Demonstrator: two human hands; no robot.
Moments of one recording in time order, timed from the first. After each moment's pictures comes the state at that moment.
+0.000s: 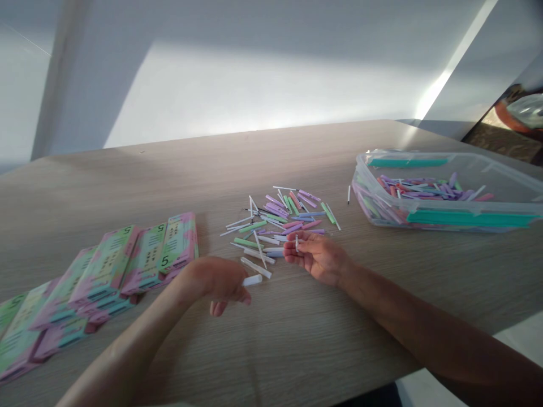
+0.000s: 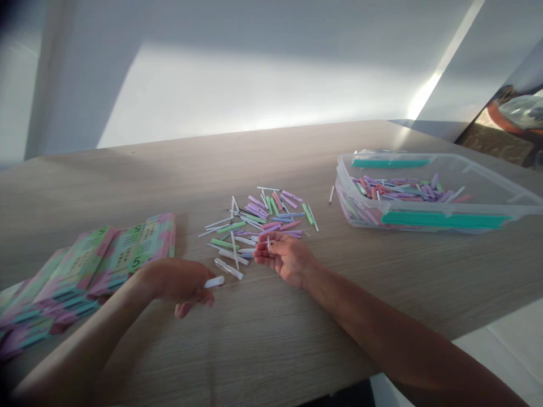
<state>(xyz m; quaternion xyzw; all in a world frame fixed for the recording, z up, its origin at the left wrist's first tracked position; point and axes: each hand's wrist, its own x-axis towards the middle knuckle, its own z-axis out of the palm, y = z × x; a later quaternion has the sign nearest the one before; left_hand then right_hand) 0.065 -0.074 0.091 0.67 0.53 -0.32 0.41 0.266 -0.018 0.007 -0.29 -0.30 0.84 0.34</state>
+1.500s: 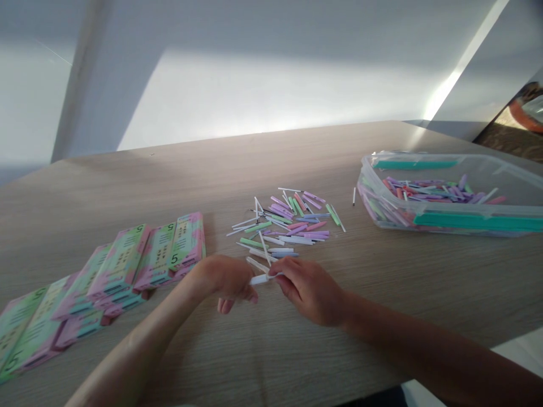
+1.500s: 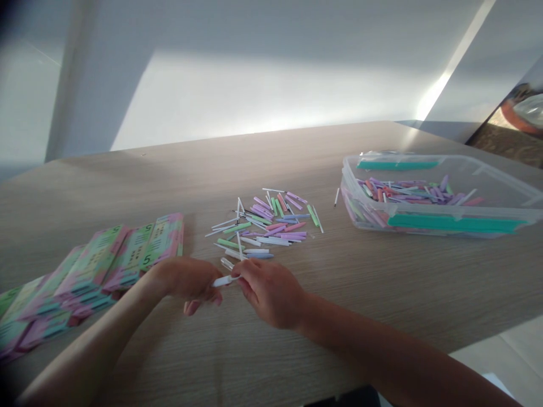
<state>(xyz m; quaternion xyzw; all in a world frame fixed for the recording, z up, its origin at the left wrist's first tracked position) 0.065 -0.074 0.084 0.66 0.55 -0.32 0.40 0.256 -0.068 0.026 -0.22 -0.90 0.27 0.27</state>
